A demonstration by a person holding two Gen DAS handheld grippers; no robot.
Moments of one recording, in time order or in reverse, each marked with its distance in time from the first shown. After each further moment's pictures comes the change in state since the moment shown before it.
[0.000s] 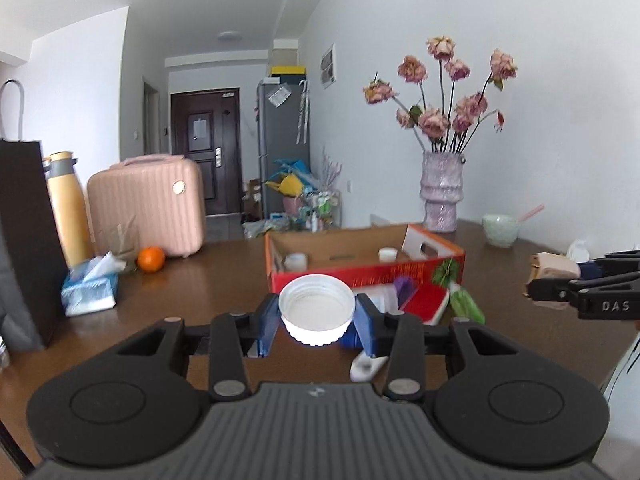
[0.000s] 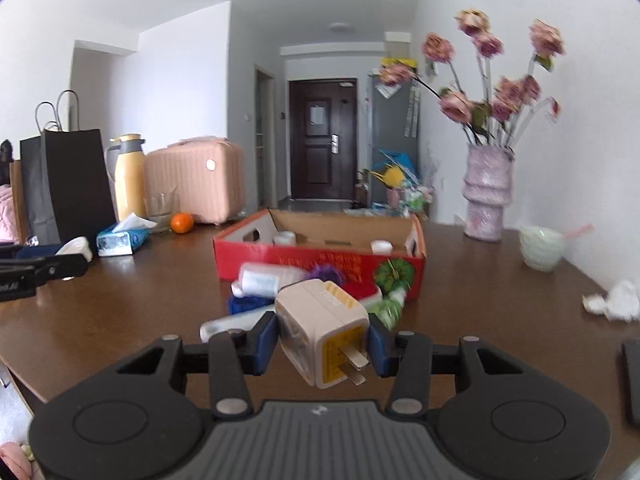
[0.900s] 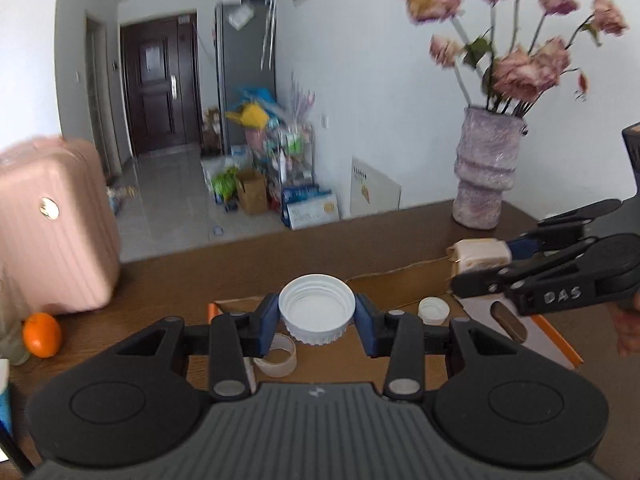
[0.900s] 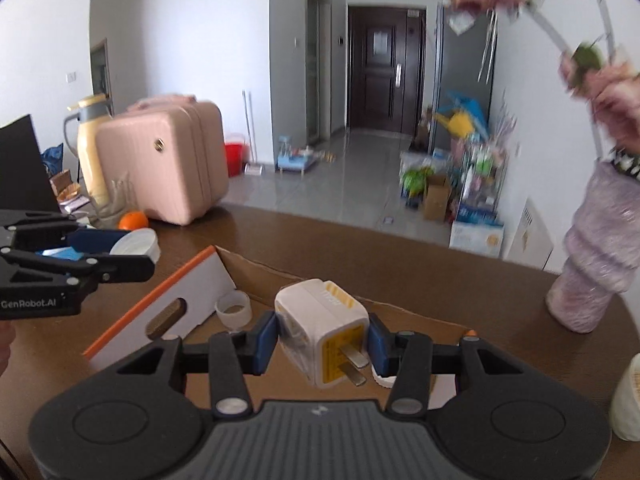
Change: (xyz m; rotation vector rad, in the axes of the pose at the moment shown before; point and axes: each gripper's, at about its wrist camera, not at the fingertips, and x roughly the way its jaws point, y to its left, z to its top) left arm 0.369 0.030 0.128 0.013 0.319 -0.117; right arm 0.340 -0.095 0.182 -0.068 0.305 0.185
